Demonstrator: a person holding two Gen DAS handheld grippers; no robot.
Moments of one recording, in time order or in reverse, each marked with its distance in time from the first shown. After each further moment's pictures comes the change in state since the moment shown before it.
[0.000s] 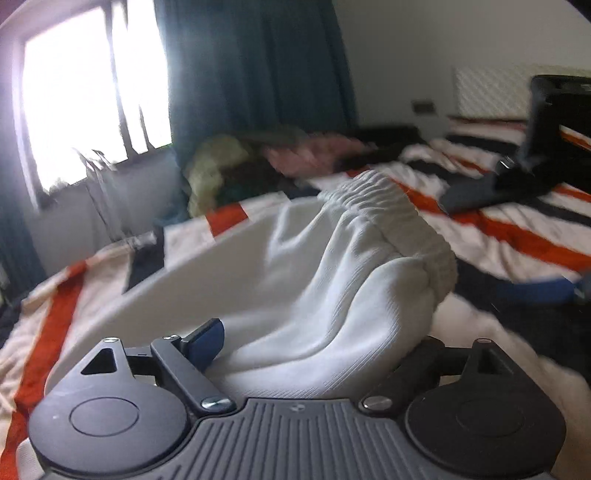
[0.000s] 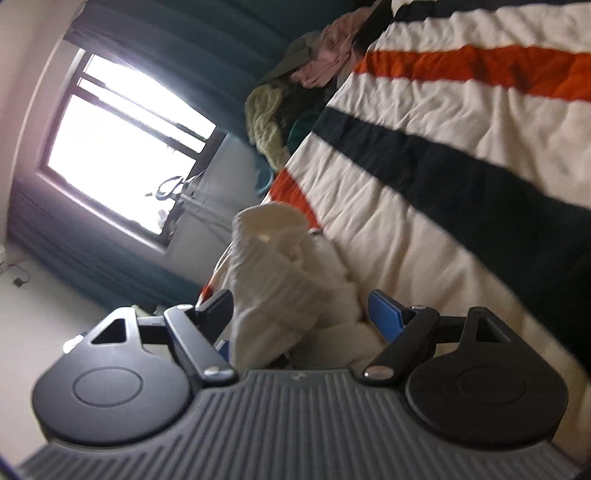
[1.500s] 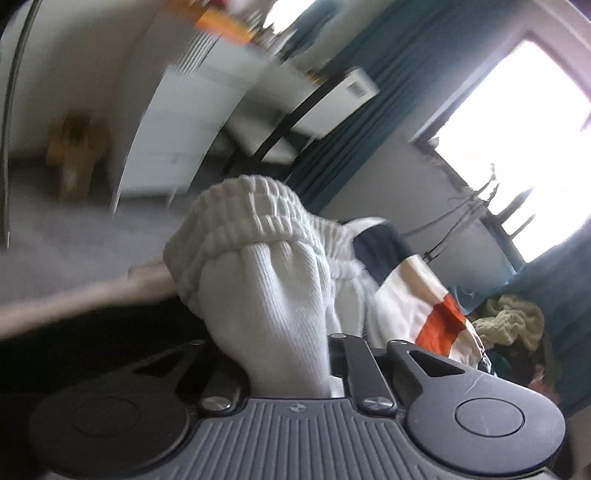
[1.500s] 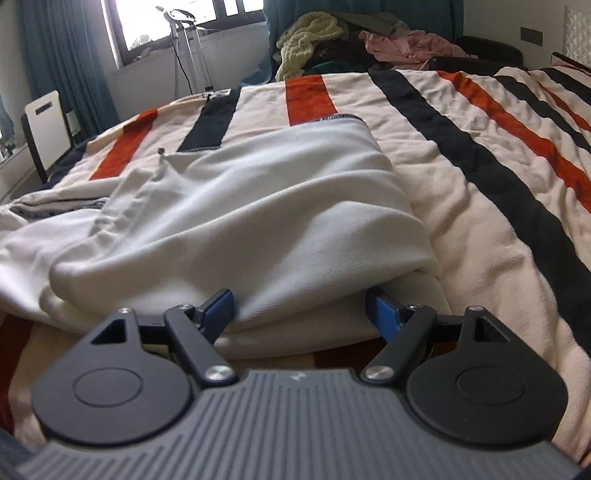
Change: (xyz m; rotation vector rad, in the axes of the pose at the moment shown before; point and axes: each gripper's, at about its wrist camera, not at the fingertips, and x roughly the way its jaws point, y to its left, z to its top) left arm -0.168 0.464 -0.192 -1.244 -0.083 0.617; right arm 0.083 0.084 -0.134 -0.733 0.146 -0.417
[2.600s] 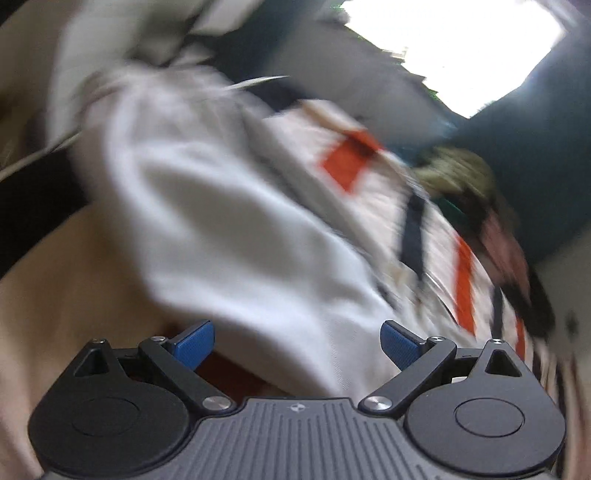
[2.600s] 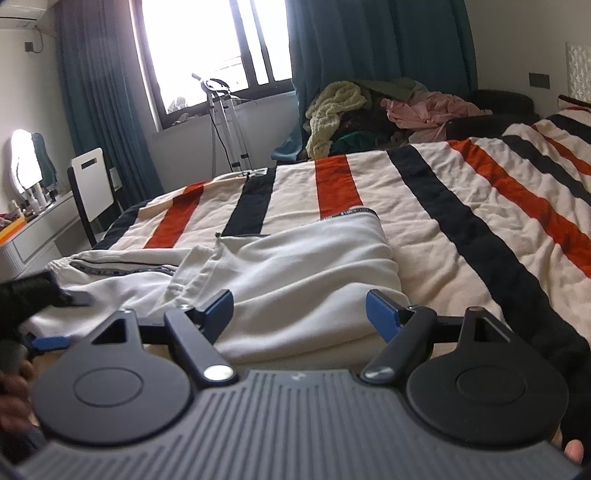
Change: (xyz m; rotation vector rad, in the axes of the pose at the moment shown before) left arm -0.082 -0.039 -0.103 0.131 0.413 -0.126; right arm -0.091 -0.007 0.014 -0.003 -0.197 0.109
